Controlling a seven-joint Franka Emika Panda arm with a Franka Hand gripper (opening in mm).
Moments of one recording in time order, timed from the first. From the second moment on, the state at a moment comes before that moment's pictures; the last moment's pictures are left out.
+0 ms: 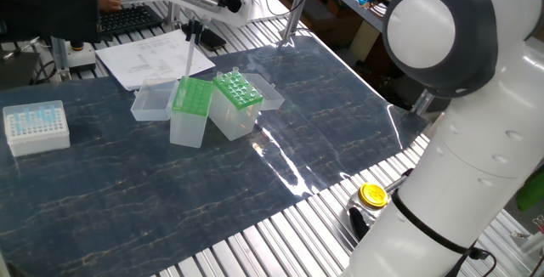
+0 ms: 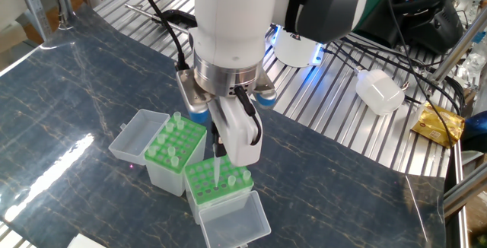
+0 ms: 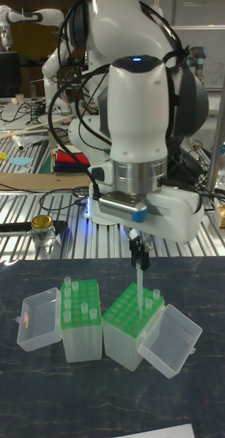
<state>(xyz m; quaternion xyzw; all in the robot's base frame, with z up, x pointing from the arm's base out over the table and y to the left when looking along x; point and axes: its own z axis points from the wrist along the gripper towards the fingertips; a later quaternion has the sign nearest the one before) 0.612 0.064 0.328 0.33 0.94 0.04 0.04</state>
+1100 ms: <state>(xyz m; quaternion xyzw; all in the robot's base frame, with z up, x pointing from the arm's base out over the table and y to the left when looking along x) 0.607 0.064 0.309 0.33 0.94 0.04 0.05</state>
